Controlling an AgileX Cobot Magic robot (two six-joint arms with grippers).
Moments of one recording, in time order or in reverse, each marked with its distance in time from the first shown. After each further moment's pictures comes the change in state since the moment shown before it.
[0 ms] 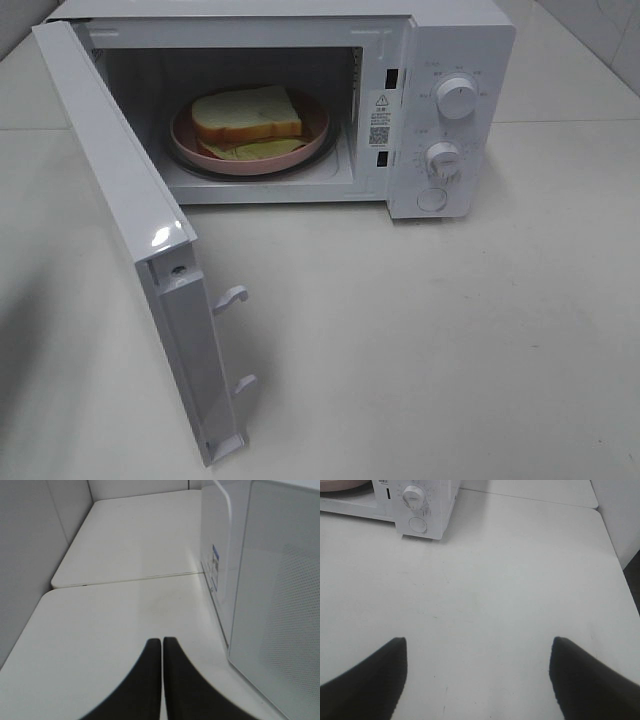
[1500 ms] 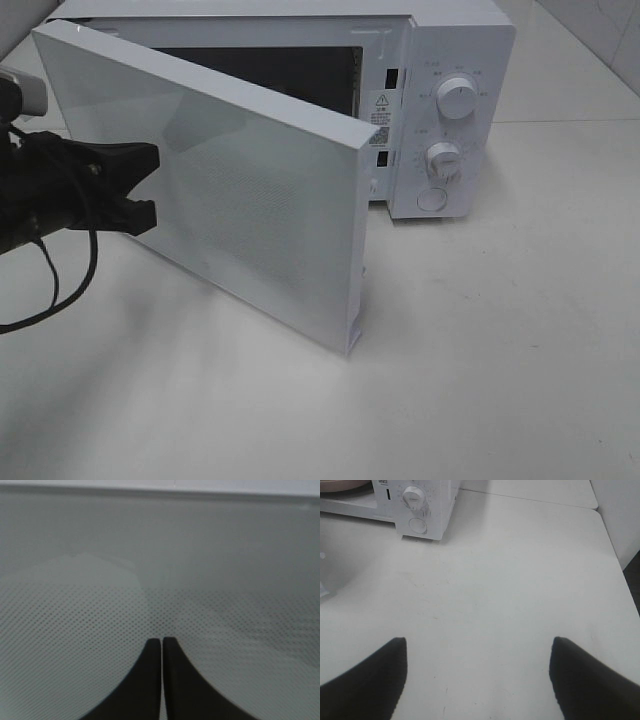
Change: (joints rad) left arm -0.392 0.453 -0.169 0.222 -0.355 -0.217; right arm 0.000 0.000 0.000 0.000 -0.002 0.000
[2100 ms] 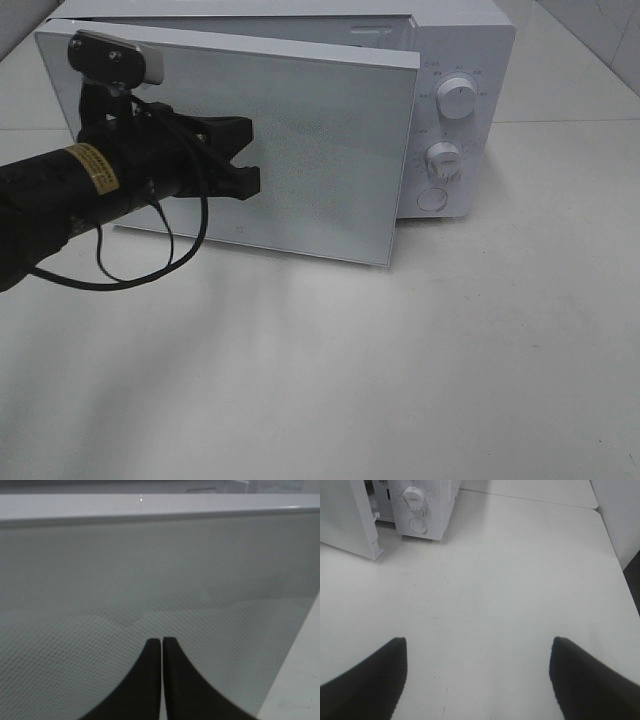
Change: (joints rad) left arm -0.201 0.148 -0.227 -0.143 0.049 0.004; right arm 0.000 0.000 0.000 0.000 0.000 0.000
